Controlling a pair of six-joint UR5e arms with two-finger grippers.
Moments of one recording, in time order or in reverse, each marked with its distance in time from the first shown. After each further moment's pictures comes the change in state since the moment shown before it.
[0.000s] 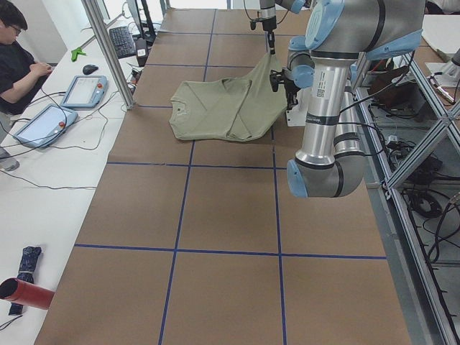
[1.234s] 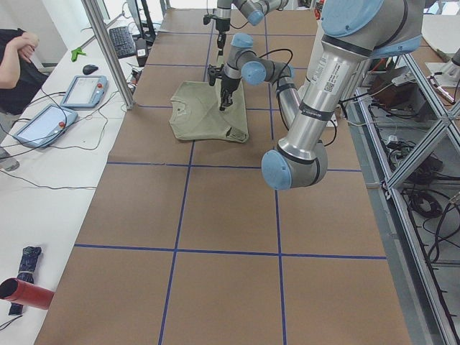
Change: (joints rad) left arm -0.478 -0.187 0.380 -0.141 -0.028 0.267; right arm 0.352 0.419 -0.475 0.006 -0.009 -0.174
